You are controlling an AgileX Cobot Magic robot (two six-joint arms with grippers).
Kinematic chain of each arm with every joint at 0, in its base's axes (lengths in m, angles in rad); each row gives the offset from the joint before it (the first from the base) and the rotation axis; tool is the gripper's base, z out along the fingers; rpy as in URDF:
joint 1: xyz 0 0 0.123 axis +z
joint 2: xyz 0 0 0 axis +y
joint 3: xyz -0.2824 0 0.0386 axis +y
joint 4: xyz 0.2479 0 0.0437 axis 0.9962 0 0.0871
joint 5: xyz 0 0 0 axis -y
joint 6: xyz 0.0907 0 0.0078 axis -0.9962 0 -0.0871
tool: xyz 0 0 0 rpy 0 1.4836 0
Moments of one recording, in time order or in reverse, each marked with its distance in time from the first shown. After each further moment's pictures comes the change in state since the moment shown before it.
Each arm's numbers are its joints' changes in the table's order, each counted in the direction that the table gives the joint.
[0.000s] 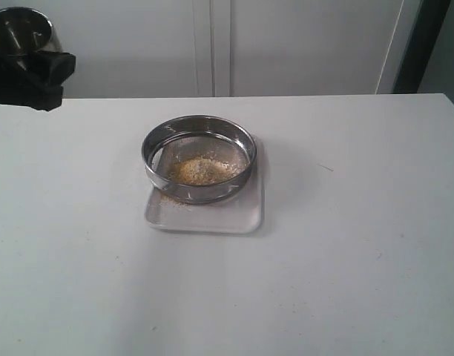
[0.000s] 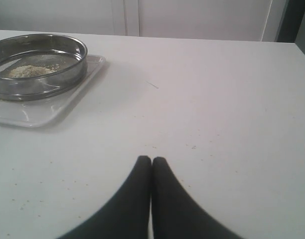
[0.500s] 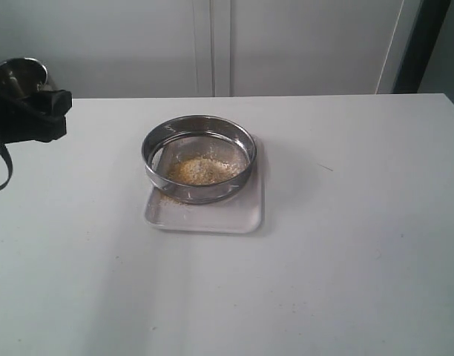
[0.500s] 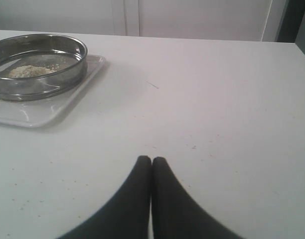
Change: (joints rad) left arm 0.053 0.141 0.133 -0.167 0.224 0.002; right arm 0.000 0.000 0.000 0.000 0.000 0.000
